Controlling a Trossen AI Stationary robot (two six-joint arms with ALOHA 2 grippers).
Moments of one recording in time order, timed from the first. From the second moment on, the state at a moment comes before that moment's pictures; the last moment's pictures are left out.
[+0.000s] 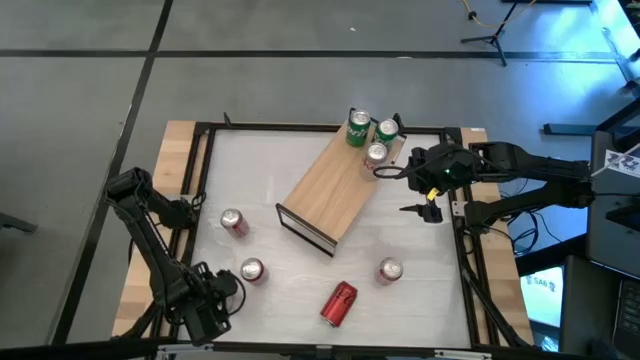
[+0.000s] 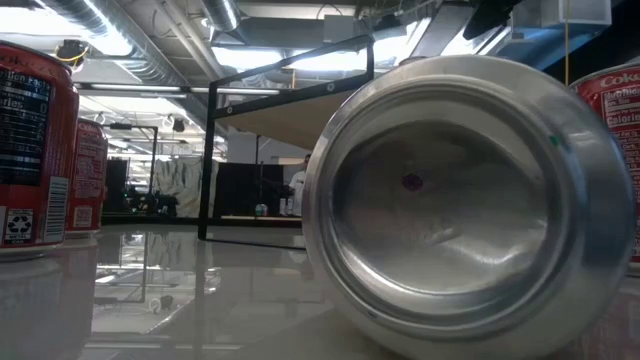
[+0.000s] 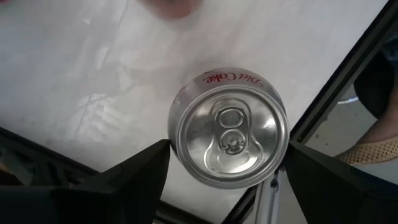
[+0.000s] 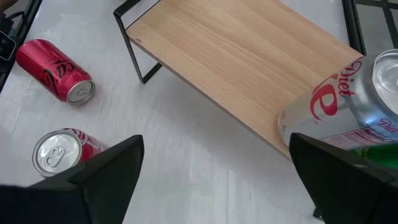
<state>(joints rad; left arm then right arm) -0.96 1.63 1.33 -1.16 -0.07 -1.53 -0.02 1.06 1.28 -1.06 -0.04 -0.16</state>
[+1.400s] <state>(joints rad) -0.94 1.68 1.33 -1.13 -0.15 -1.46 -0.02 1.06 1.28 -1.08 -0.04 -0.16</state>
